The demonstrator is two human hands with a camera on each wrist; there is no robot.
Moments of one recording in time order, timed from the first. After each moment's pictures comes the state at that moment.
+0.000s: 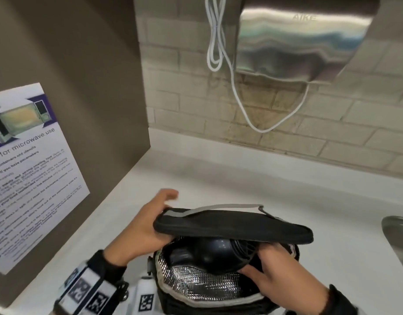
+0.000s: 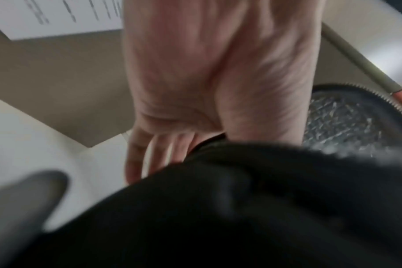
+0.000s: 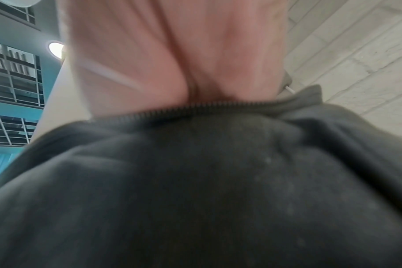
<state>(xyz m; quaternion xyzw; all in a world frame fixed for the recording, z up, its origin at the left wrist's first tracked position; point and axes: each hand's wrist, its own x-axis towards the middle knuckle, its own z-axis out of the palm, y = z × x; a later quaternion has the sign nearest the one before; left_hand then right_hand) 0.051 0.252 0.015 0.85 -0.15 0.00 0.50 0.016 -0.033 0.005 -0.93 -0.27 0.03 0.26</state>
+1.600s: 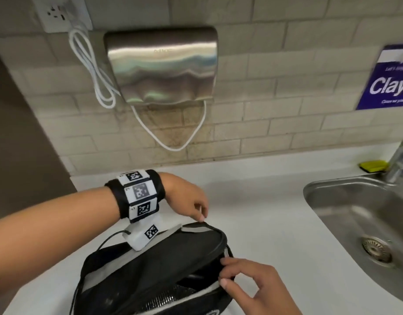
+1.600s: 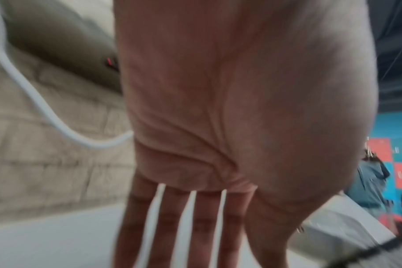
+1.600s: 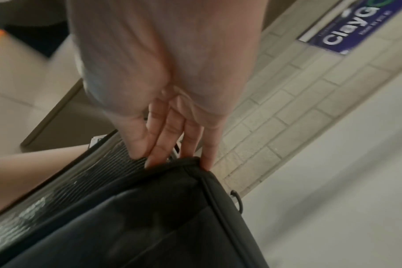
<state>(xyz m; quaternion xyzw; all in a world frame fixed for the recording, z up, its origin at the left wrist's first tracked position) 0.163 0.029 0.130 0.81 -0.48 -0.32 -0.12 -0.044 -0.098 -0.009 -0.84 -0.05 -0.13 0.53</state>
